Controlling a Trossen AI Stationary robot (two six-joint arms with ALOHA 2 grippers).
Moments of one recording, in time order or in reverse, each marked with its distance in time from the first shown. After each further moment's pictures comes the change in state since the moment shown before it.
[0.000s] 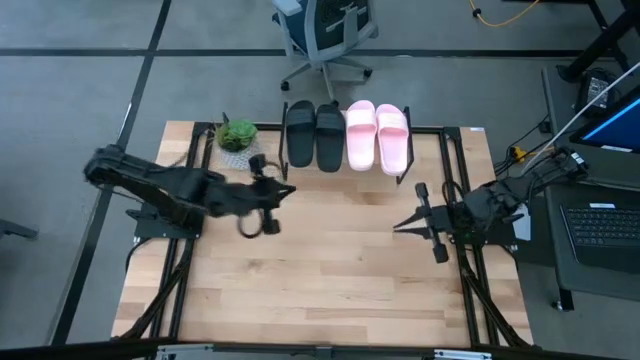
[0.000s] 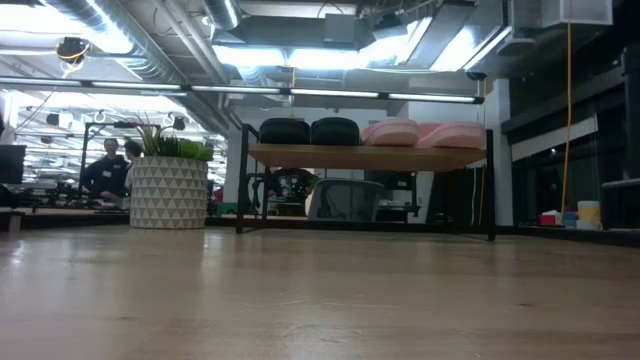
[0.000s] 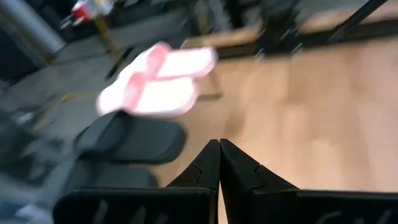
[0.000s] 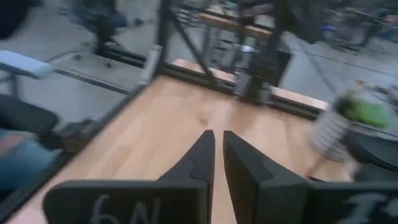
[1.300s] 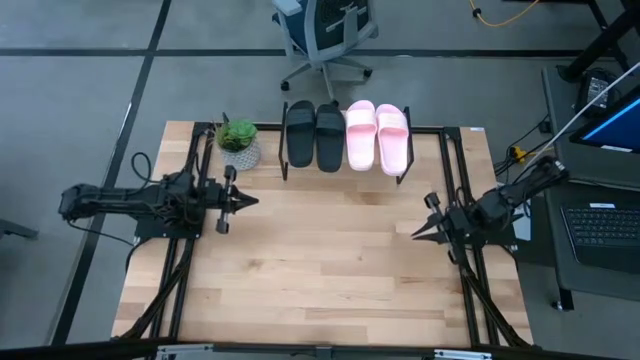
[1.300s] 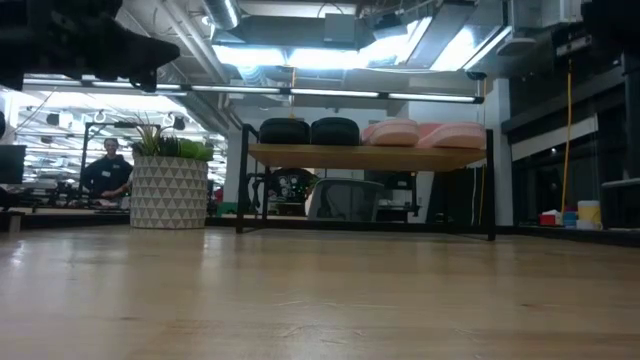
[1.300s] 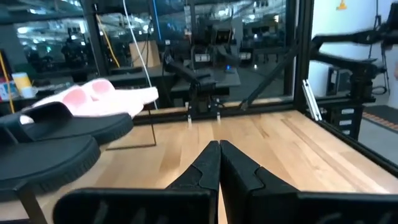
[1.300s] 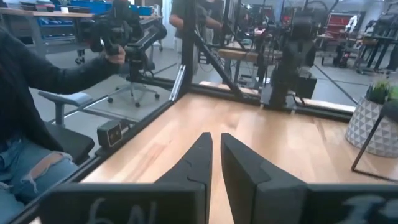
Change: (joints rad) left arm 0.366 -0.942 -1.134 0.804 0.770 0.095; right arm 0.063 -0.516 -0.481 0.140 -0.051 0.080
